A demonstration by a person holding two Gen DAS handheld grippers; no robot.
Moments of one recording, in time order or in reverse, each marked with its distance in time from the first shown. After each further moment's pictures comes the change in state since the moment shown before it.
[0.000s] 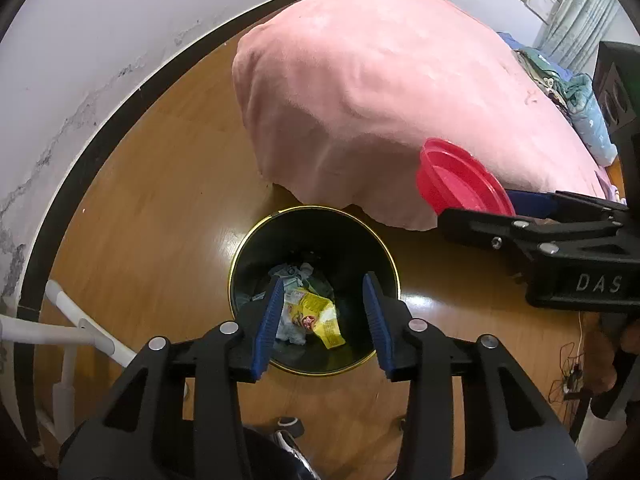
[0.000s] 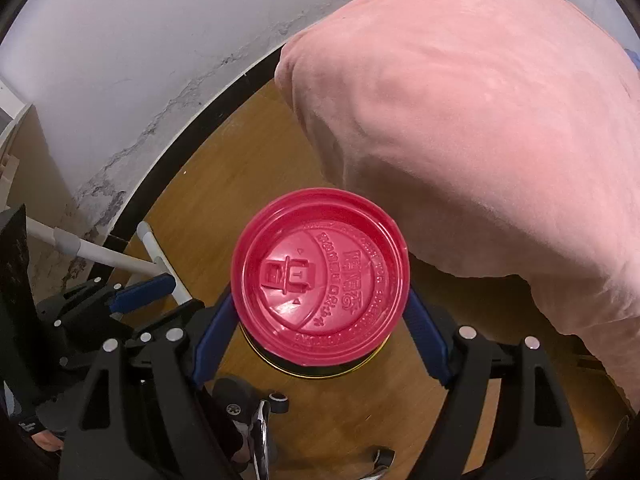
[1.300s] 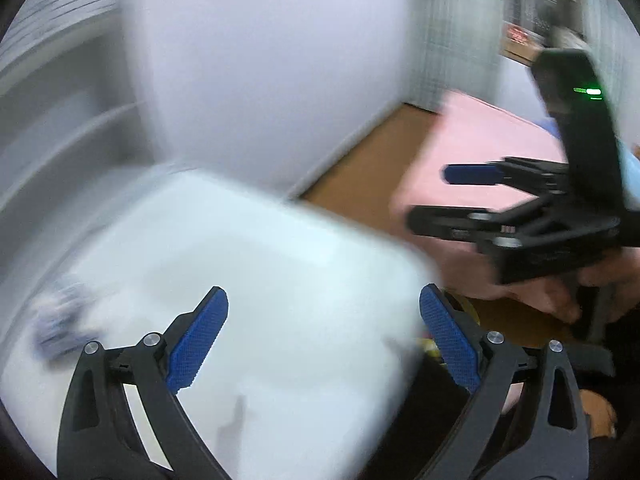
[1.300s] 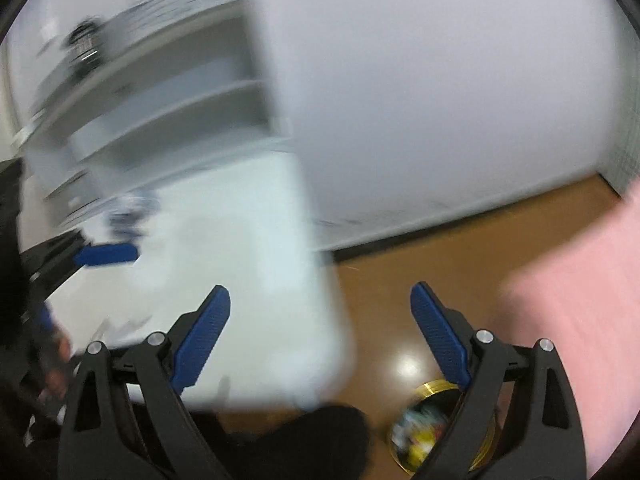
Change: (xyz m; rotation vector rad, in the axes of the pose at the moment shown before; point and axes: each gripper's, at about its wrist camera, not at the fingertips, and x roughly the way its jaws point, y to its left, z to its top) left arm -0.387 0.144 -0.118 -0.118 -0.423 0.388; right arm -0.194 0.336 0.012 -0.647 -0.352 0.380
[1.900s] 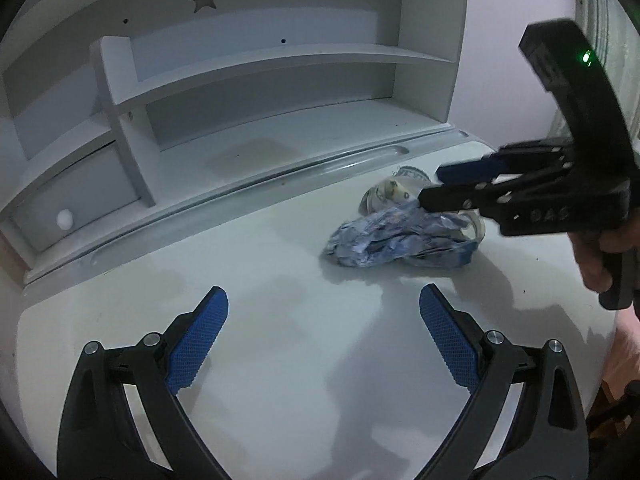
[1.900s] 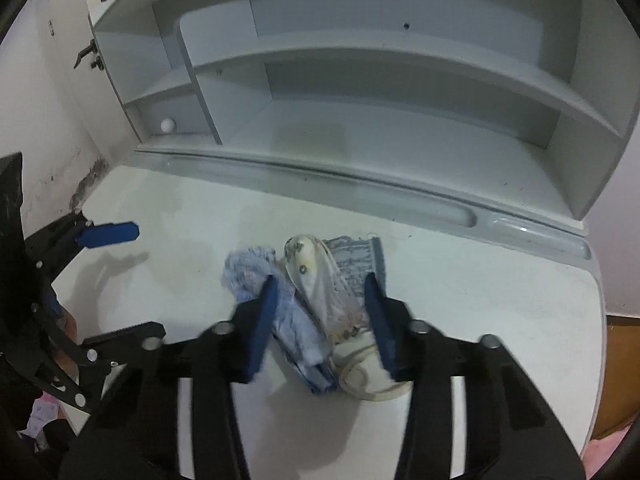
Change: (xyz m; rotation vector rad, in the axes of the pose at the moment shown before) left arm -0.061 0.232 -0.087 -0.333 0.044 0.294; right arm 0.198 0.243 0.105 -0.377 0.240 0.314
